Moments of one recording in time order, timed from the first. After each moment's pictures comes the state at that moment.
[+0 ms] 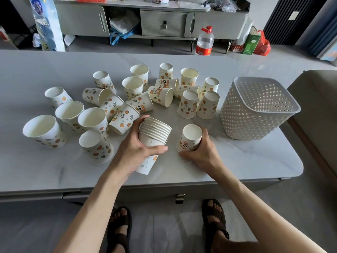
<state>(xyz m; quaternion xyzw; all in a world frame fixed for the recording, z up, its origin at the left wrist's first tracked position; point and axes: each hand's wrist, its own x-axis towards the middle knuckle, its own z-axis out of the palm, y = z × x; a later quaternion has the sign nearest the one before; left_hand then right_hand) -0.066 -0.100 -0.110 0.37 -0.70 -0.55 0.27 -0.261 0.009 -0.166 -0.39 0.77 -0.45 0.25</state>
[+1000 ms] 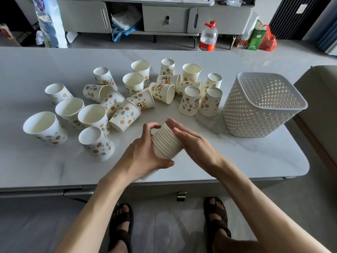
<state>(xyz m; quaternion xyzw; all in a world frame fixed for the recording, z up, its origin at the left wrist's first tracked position) -0.069 -0.089 -0.117 0.35 -0.84 -0.39 0.14 -0.229 -0.001 -0.108 -0.40 0.59 -0.49 0.50</state>
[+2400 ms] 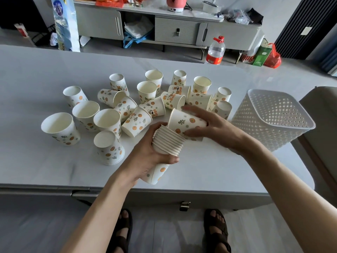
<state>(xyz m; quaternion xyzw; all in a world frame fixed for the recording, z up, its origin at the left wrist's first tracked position) -0.056 -0.106 -0.114 0.32 -0.69 -0.61 0.23 -0.275 -0.031 -0.048 -0.53 0.64 -0.37 0.41</state>
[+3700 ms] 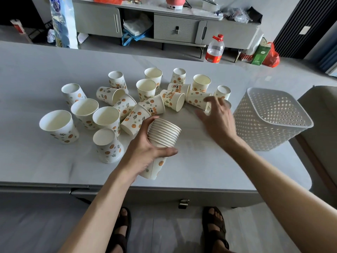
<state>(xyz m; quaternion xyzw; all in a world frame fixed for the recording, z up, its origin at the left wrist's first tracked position) -0.058 -0.107 -0.113 0.35 -0.67 -0.59 0.29 -0.285 -0.058 -0.081 -0.46 0.84 -0.28 0.02</state>
